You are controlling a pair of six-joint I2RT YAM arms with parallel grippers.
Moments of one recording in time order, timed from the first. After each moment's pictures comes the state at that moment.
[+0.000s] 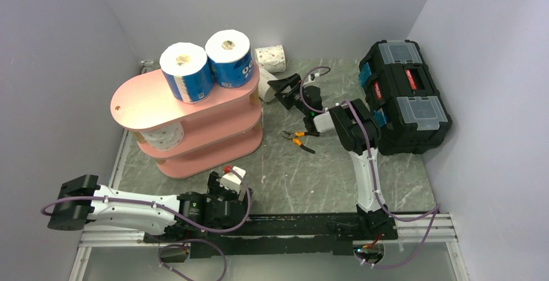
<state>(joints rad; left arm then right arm) -1.53 0.91 0.36 -0.41 -0.86 -0.83 0.40 2.28 1.20 1.02 -0.22 1.26</state>
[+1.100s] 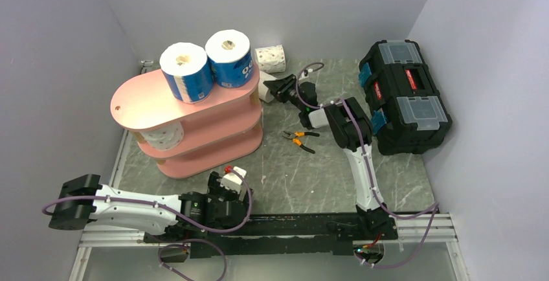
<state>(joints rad) -1.53 0.94 0.37 -0.41 -0.87 -0.83 0.40 2.40 1.37 1.01 -0.30 1.30</state>
